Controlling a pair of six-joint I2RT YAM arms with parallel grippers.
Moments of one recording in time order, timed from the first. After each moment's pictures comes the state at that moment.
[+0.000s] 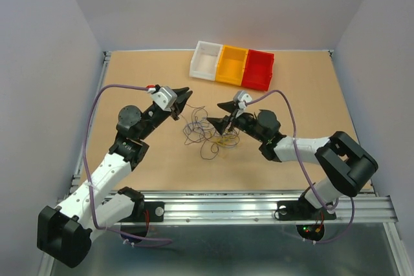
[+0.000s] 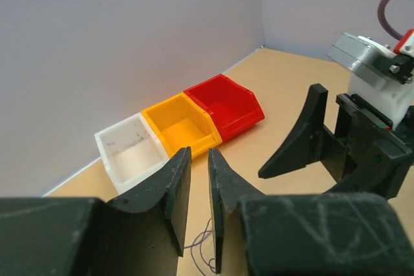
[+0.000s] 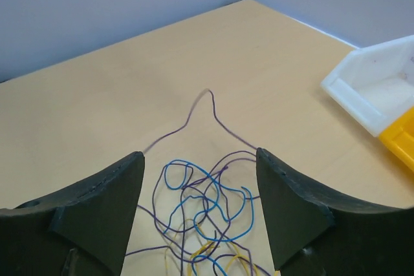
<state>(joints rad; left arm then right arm) -0.46 0.90 0.63 0.49 0.36 0.11 0.71 1.52 0.57 1.06 -0.25 0.06</state>
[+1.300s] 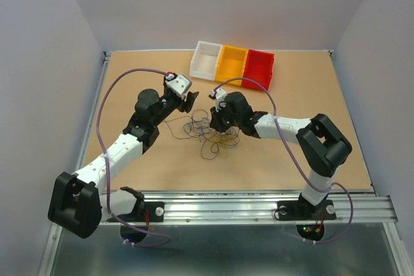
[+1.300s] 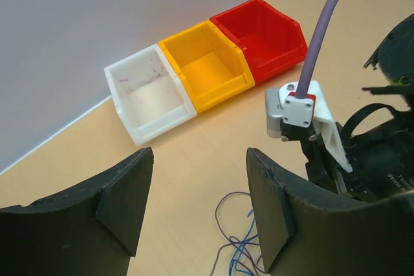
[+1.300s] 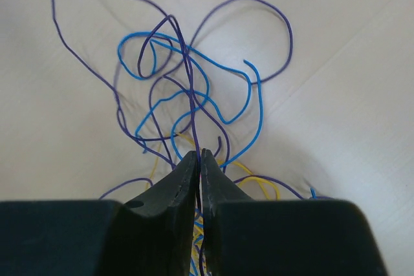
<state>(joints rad) -0.46 1.16 0.73 0.41 0.24 0.21 0.71 1.78 1.02 0.14 -0.23 0.13</state>
